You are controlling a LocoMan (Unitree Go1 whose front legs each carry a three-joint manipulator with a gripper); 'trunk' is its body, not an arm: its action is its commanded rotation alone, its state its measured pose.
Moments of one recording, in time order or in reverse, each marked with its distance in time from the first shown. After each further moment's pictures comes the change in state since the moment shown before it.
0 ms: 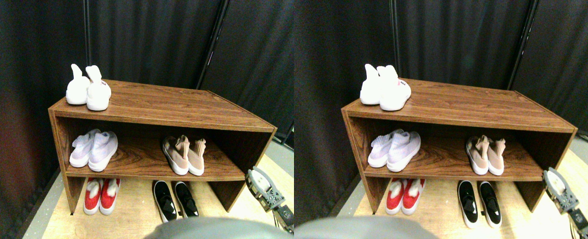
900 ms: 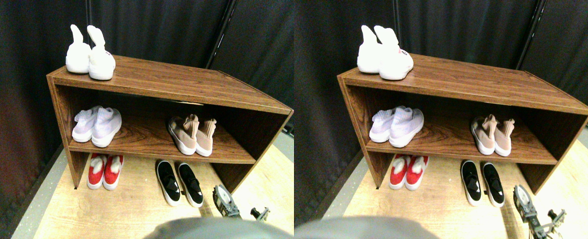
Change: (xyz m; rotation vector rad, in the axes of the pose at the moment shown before) right arm 0.011 -0.120 -0.093 0.289 -0.024 -0.360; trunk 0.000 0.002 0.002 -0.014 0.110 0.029
